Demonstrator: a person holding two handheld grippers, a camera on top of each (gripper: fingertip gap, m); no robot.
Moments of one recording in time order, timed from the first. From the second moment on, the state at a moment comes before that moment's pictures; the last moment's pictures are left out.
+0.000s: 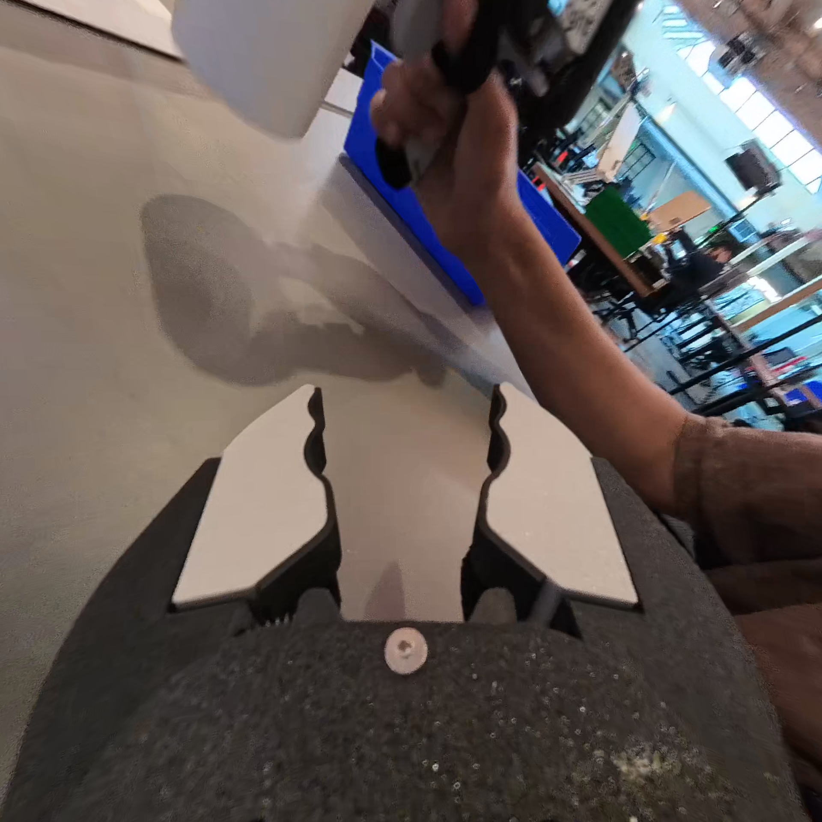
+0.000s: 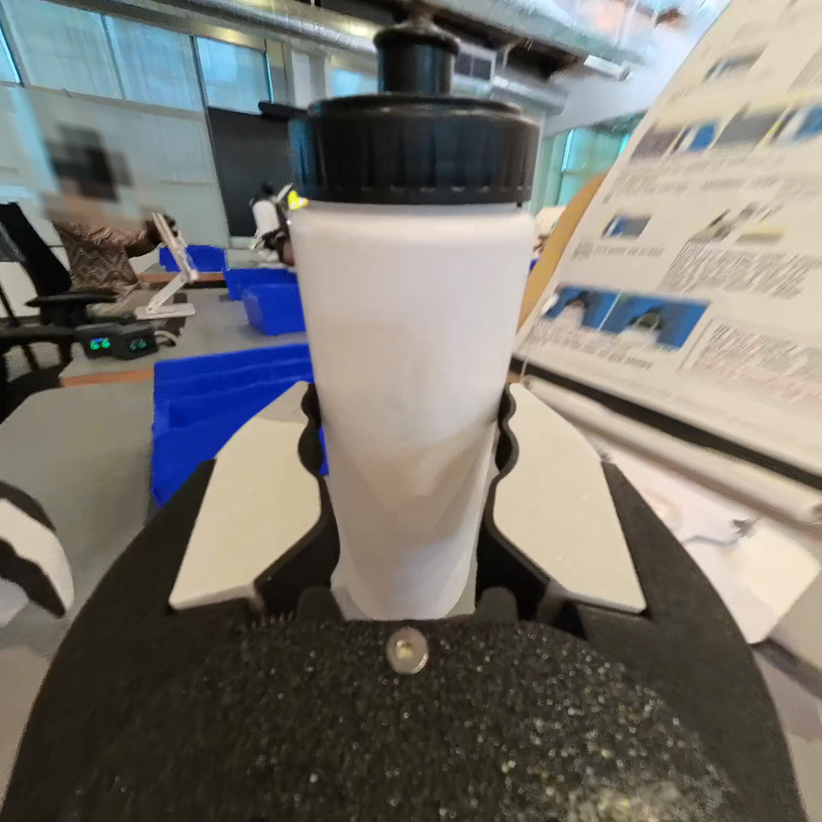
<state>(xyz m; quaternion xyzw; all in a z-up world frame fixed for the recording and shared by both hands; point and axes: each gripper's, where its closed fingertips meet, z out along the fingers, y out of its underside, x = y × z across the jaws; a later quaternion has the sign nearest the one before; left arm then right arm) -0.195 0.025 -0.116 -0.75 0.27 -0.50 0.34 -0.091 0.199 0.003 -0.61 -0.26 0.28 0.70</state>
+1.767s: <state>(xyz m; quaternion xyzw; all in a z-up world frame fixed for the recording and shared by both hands) -0.170 -0.014 -0.141 -0.76 0.38 -0.47 0.25 0.238 0.134 -0.163 -1.00 0.09 0.01 0.04</state>
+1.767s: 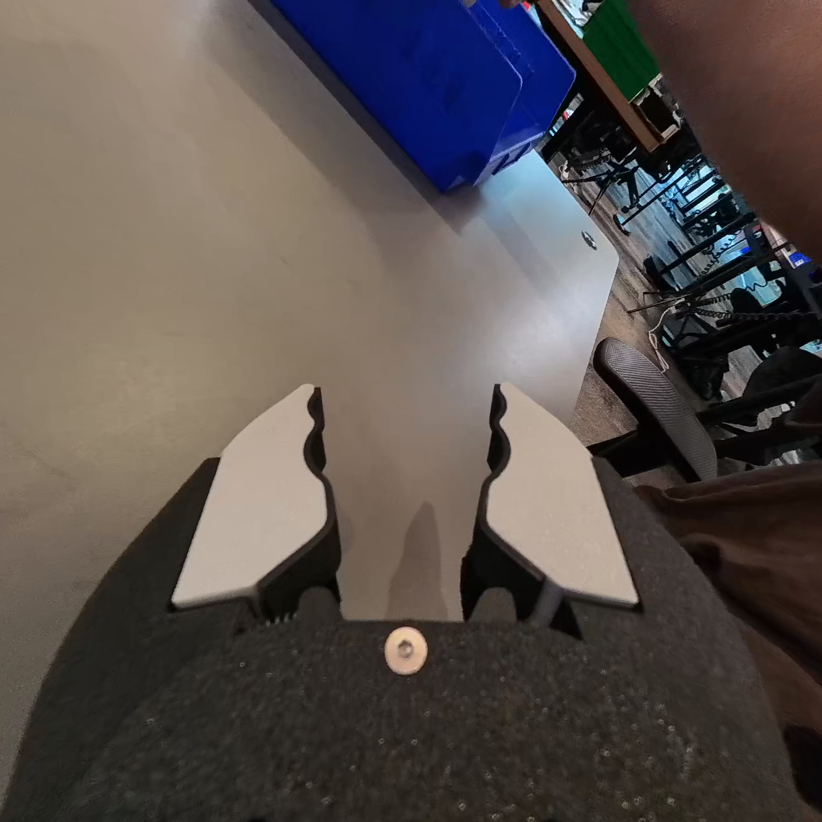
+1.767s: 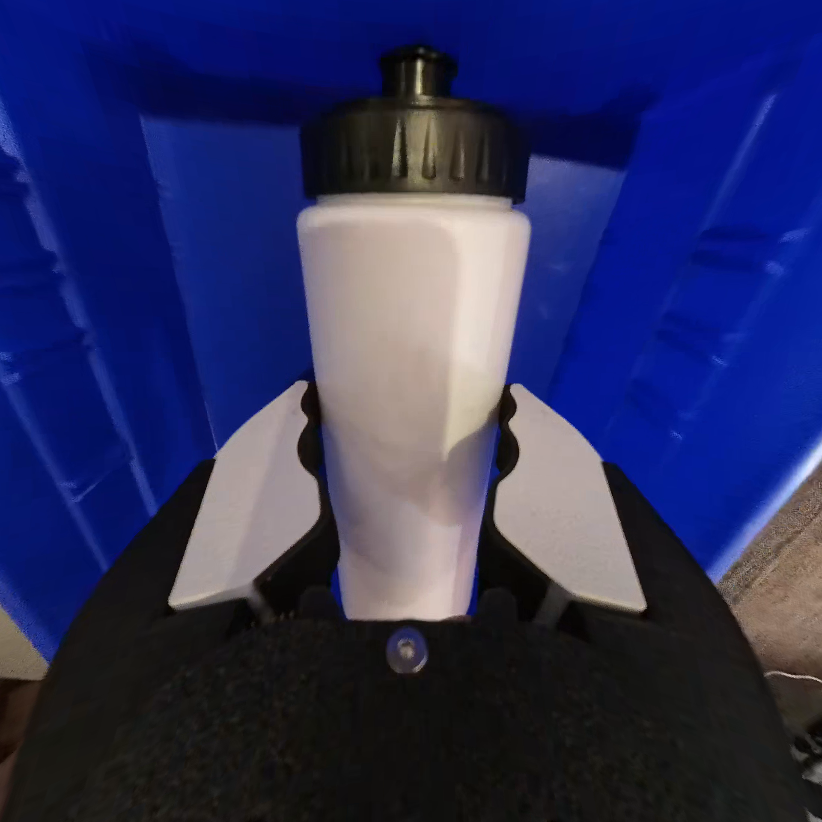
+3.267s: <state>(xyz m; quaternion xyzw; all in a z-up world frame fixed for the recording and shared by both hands) -0.311 0.025 -0.118 -0.79 0.21 -0.11 0.57 0.111 -0.079 -0.114 -0.79 -0.02 -0.08 0.61</state>
